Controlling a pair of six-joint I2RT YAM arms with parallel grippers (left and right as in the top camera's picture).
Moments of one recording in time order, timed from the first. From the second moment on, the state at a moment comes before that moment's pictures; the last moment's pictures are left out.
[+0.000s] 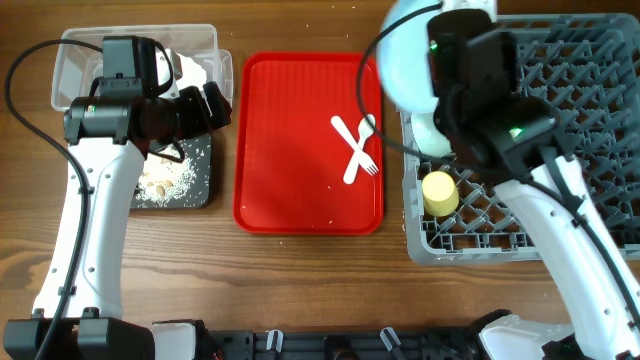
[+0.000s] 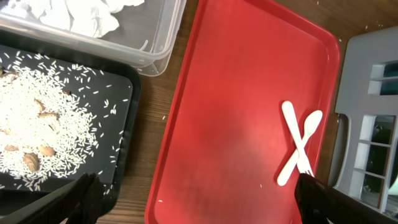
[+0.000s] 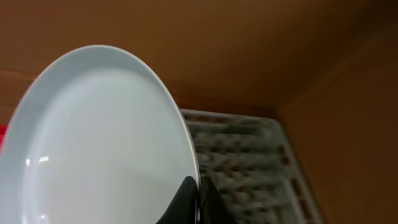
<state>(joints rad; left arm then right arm) 0.00 1.50 1.42 -0.99 0.21 -0.34 0.43 1.45 1.61 -0.76 0.77 -0.07</state>
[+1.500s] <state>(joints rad) 0.00 1.50 1.42 -0.99 0.21 -0.34 0.27 1.51 1.56 -0.77 -0.19 0.15</state>
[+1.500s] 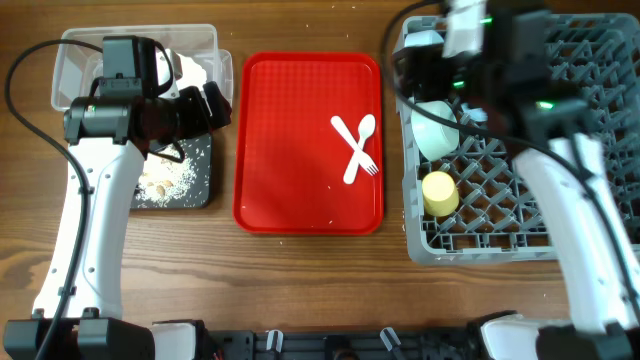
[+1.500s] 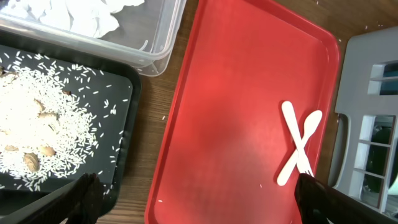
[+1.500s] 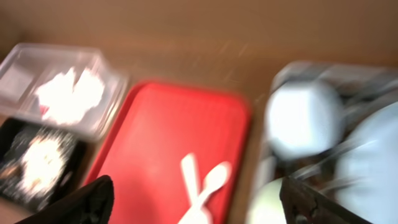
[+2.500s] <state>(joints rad) 0.00 1.50 1.42 -0.99 0.21 -0.34 0.53 2.15 1.53 -0.71 0.02 -0.14</state>
